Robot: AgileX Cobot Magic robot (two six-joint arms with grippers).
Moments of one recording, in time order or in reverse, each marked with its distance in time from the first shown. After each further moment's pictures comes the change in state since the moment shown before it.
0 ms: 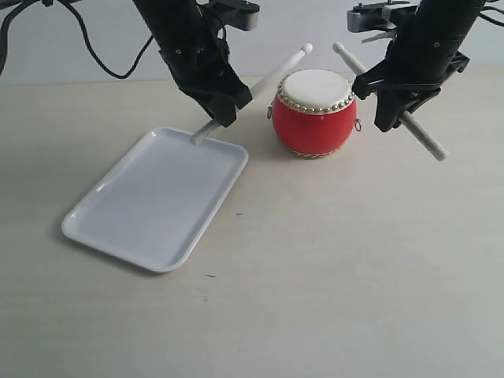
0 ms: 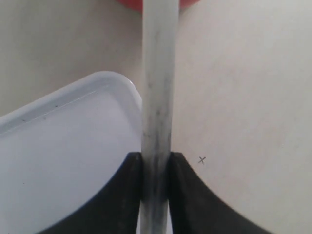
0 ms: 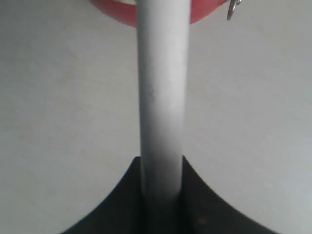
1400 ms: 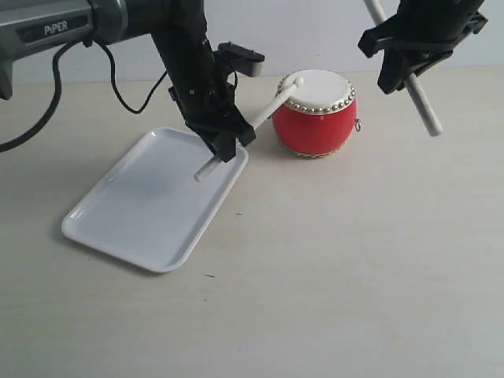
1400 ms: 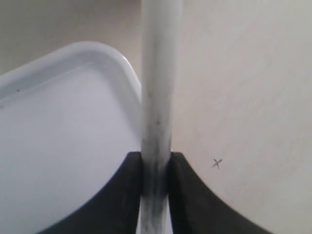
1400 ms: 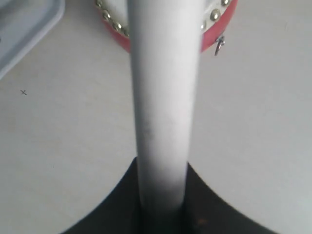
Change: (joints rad) left arm -0.013 0.119 -0.006 0.030 0.003 -0.029; right arm 0.000 -0.130 -0.016 0.034 -0.005 0.013
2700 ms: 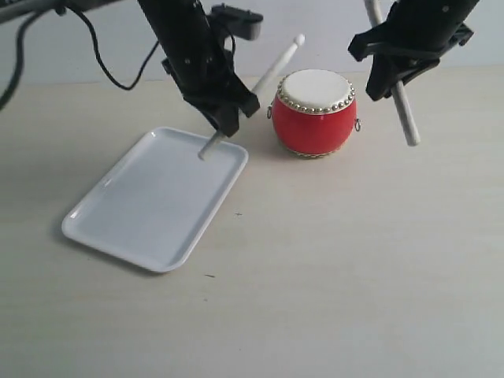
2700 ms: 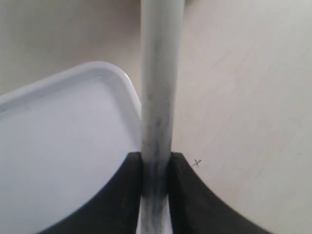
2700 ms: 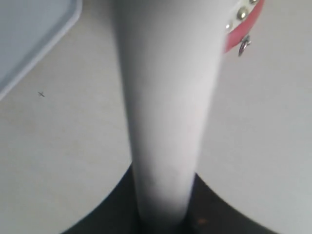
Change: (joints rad) left arm -0.013 -0.082 0.000 -0.009 0.000 -0.053; right arm 0.000 0.023 0.000 0.061 0.001 -0.009
